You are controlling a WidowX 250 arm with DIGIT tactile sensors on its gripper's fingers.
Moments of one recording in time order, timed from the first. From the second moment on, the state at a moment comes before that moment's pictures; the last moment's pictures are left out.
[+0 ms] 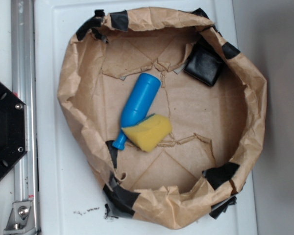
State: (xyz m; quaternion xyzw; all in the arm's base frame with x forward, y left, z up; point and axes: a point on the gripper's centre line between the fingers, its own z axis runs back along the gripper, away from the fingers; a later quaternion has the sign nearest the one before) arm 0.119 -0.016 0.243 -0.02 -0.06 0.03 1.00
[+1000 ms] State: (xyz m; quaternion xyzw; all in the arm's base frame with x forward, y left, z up) arm 0.238 0.026 0.120 -0.04 0.02 0.30 0.95
